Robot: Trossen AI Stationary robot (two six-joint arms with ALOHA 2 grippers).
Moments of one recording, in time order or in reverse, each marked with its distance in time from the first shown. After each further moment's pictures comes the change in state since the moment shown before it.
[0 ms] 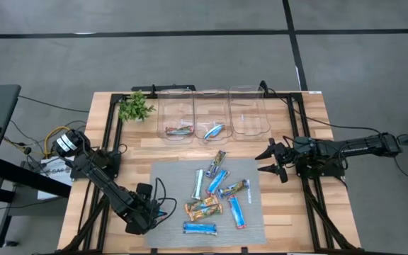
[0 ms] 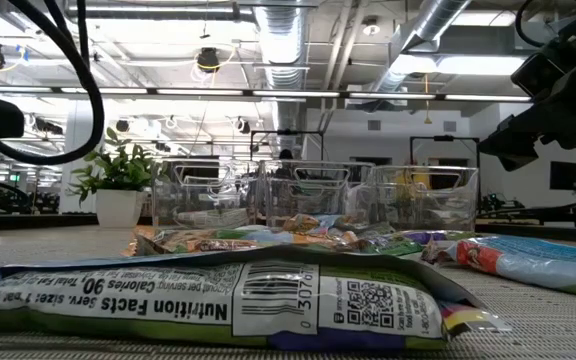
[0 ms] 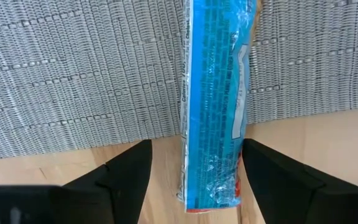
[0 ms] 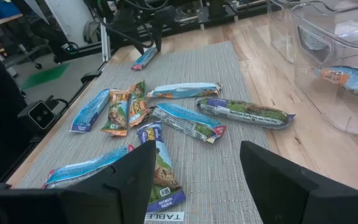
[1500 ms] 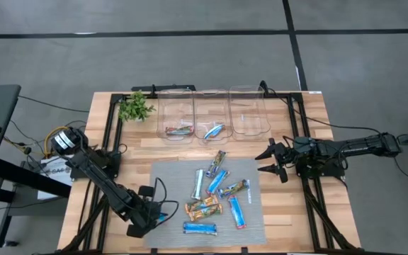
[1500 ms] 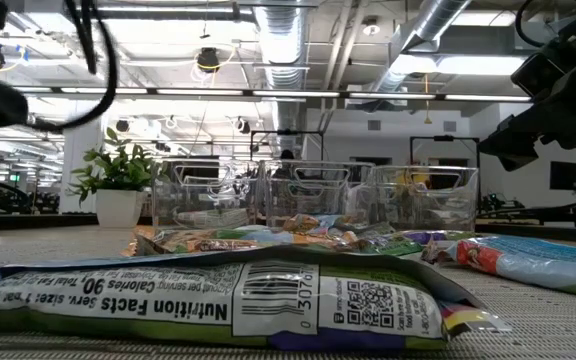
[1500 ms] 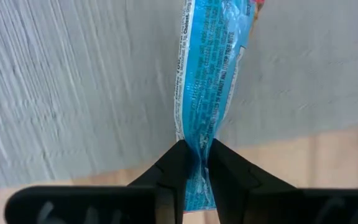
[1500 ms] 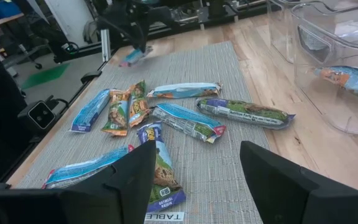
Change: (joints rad) left arm 0.014 -0.050 0.000 0.112 0.004 0.000; right arm 0.000 0.000 0.000 0.000 0.000 0.000
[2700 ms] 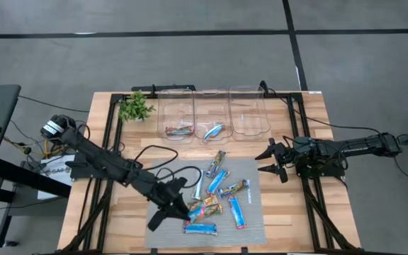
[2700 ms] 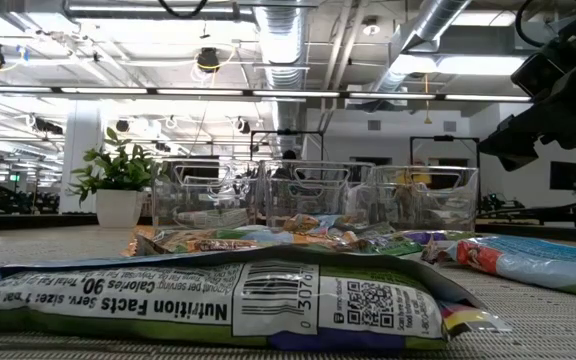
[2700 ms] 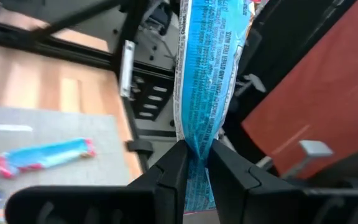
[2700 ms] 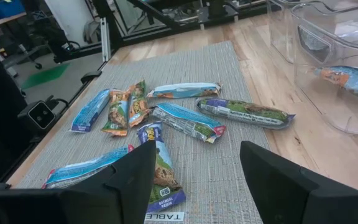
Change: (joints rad) left arm 0.298 -0.226 0.001 0.944 0.098 0.142; right arm 0.000 0.000 0.000 0.000 0.000 0.000
